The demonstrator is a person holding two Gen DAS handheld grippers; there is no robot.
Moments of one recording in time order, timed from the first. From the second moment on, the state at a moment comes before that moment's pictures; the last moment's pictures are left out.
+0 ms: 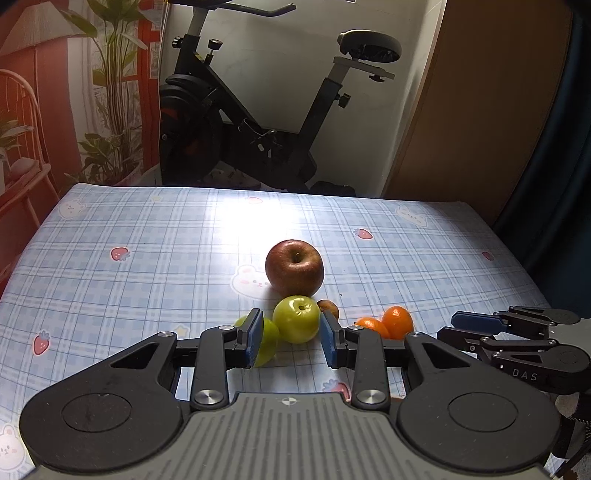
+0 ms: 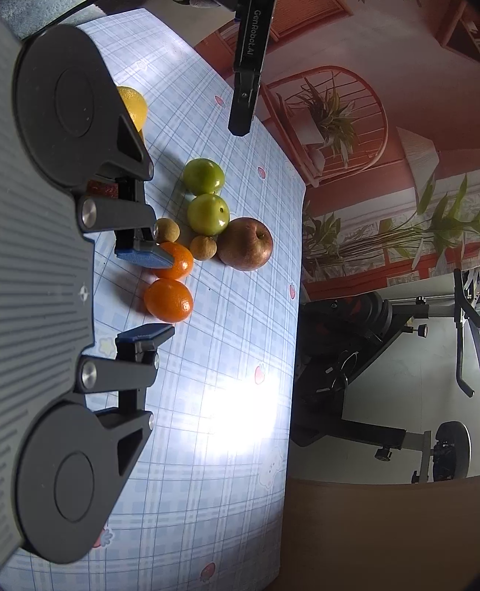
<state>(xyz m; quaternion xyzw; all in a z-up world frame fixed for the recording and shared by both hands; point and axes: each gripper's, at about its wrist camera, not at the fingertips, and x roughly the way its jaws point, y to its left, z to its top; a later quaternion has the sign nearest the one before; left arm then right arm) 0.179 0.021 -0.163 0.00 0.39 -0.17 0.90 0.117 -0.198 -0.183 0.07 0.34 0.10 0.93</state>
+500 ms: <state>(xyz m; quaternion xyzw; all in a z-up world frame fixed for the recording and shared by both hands) 0.207 0.007 -0.183 0.01 0.41 -0.17 0.90 0.157 -0.207 -0.207 0.12 0.35 0.11 0.92</state>
